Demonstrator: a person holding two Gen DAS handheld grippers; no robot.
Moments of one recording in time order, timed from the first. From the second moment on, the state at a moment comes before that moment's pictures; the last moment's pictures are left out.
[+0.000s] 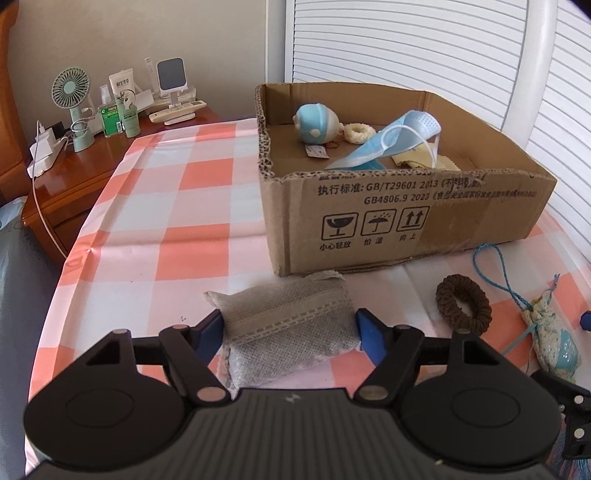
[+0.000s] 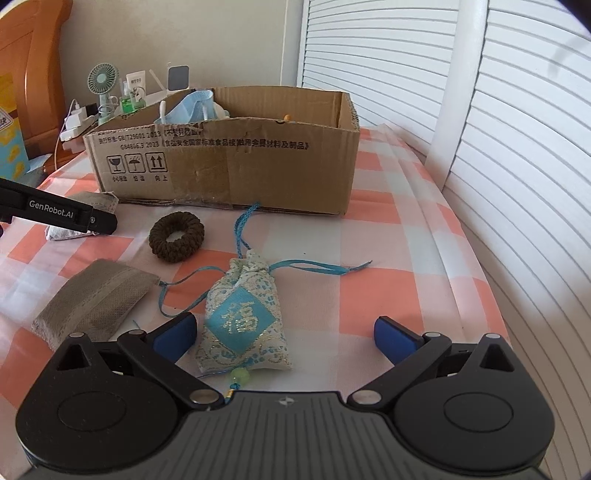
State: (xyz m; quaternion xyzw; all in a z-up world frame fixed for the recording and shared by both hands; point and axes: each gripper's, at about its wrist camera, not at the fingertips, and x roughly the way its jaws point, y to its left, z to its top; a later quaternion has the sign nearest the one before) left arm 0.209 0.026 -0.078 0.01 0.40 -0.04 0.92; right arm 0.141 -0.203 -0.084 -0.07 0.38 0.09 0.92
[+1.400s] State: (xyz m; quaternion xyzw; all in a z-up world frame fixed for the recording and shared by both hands) left arm 0.155 0.041 -0.029 0.06 0.39 -0.14 0.91; right arm 0.122 -0.197 -0.023 -0.11 0.34 0.18 0.92
